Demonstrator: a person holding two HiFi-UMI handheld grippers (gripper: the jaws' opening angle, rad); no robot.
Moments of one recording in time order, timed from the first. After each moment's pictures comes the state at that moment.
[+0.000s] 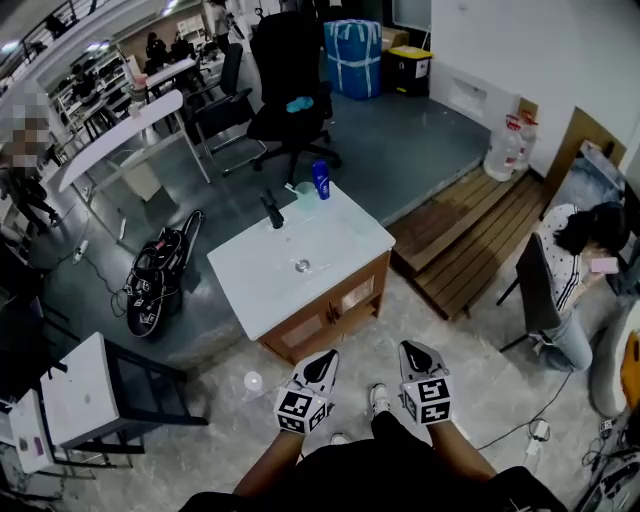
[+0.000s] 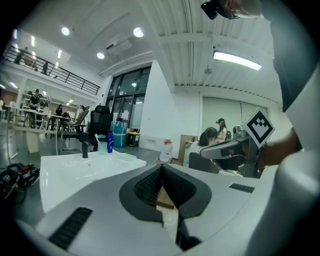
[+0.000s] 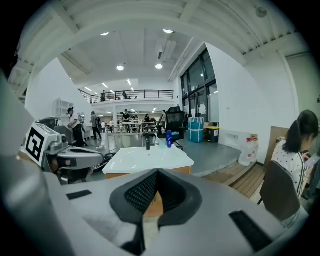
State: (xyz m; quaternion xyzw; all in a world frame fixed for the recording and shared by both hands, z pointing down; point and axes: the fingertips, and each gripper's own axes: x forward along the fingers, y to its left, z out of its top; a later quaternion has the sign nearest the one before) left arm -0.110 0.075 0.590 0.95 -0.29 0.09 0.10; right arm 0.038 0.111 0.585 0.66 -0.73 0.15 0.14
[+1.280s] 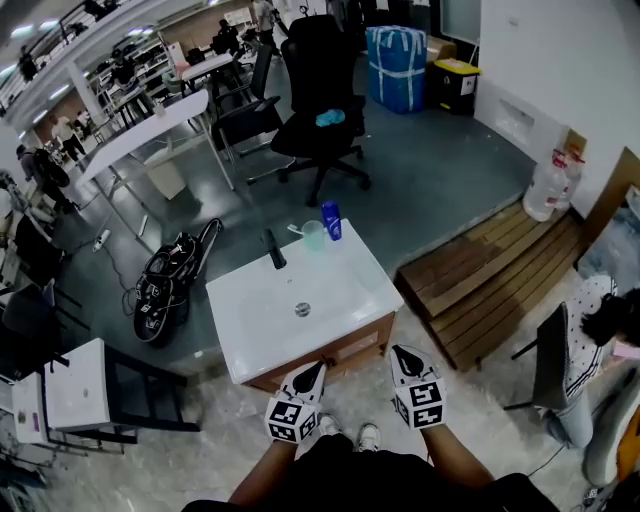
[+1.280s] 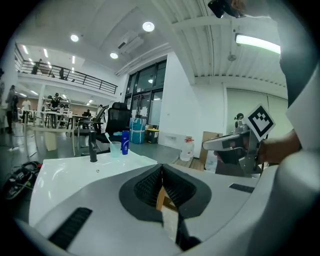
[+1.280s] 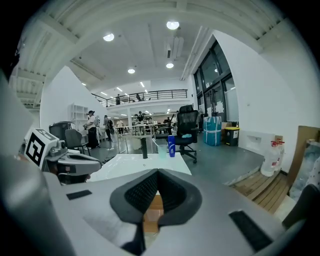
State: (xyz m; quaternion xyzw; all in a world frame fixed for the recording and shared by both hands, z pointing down) left arm -0.039 -0.082 0.602 0.90 -0.40 0.12 0.12; right arm 0.124 -0.082 0.584 0.57 -0.80 0.14 0.14
